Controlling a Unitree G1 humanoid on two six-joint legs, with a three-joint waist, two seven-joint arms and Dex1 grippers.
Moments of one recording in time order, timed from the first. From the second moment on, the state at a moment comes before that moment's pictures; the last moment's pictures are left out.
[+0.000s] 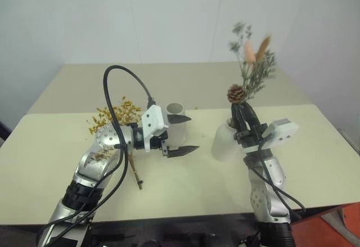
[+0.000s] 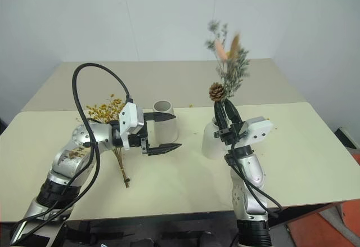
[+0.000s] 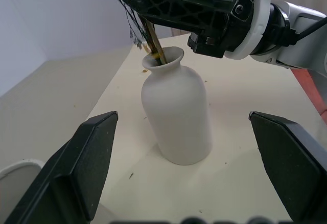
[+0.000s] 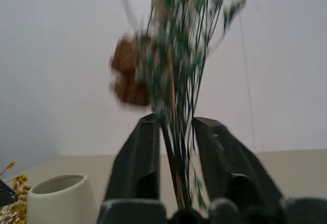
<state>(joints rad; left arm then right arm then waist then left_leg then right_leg) -0.58 0.53 -0.14 -0.19 -0.36 0.32 -1.01 -0.26 -0.06 -0.09 -0.16 0.32 -0.22 0.34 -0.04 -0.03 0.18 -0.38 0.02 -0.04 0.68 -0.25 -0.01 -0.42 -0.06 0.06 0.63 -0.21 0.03</state>
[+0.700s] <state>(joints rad) -0.61 0.52 -0.16 -0.15 -0.35 0.29 -1.05 -0.09 -0.13 -0.16 -0.36 0.27 -0.13 0.19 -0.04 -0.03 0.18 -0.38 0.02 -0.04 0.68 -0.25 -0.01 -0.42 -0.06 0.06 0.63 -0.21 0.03</state>
